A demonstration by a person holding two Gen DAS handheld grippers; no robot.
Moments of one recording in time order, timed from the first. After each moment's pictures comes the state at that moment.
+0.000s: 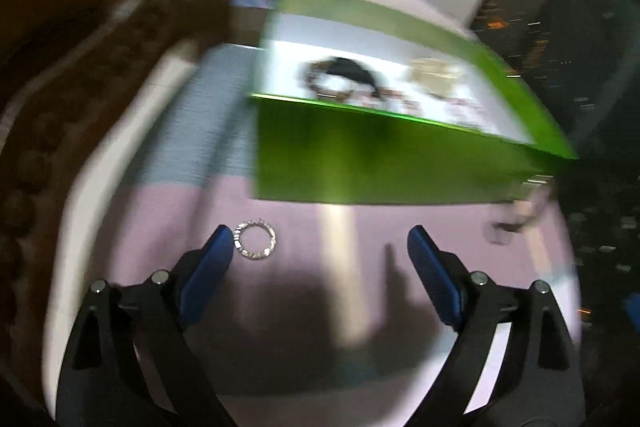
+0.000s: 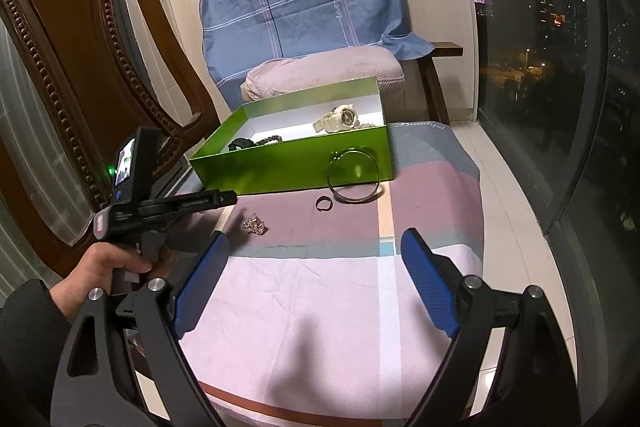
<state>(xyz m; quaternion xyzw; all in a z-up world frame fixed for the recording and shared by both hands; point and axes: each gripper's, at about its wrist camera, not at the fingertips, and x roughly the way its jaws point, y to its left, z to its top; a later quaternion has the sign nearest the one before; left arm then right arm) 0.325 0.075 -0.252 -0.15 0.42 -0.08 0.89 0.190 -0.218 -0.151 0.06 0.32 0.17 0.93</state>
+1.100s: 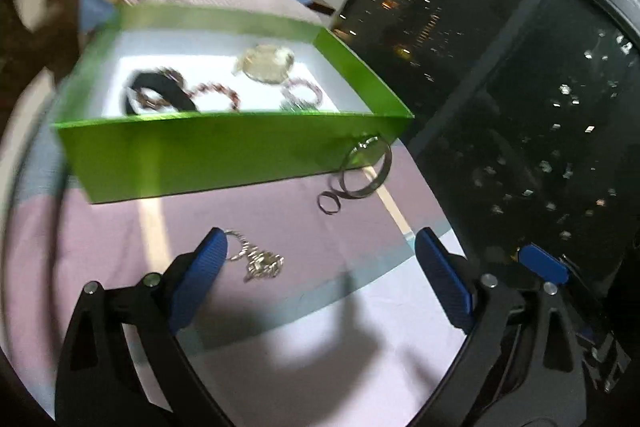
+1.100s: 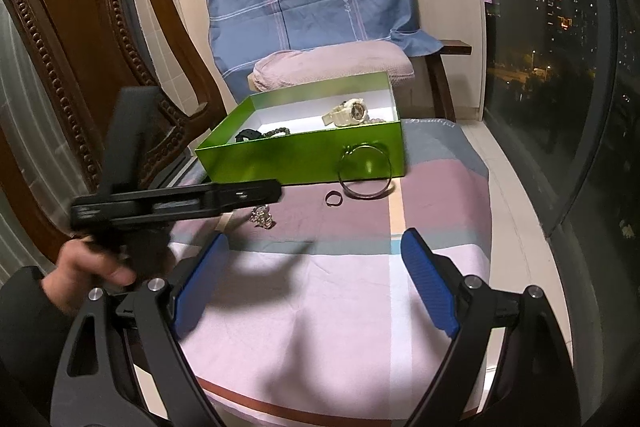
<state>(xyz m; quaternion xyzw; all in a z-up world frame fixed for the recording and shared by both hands) 0.293 0.026 -0.214 -0.13 0.39 -0.24 0.88 0.194 -0.207 -0.151 0.04 0.32 0.18 0.93</state>
